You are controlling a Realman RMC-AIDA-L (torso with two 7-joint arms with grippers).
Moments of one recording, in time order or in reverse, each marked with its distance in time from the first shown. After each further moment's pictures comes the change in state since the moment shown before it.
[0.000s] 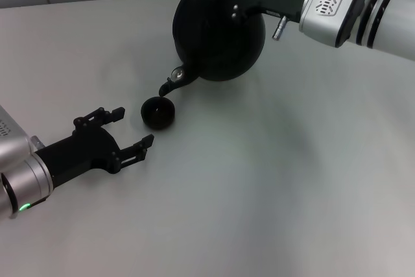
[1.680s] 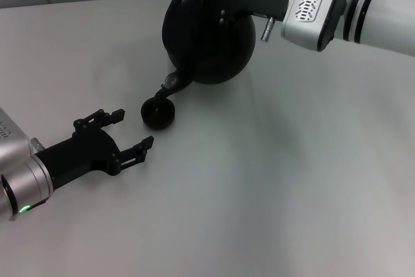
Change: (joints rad) left arm 0.004 -0.001 0.000 -0.001 0.002 0.000 0.000; right arm 0.024 0.001 -0.085 -0.016 0.003 0.045 -0.016
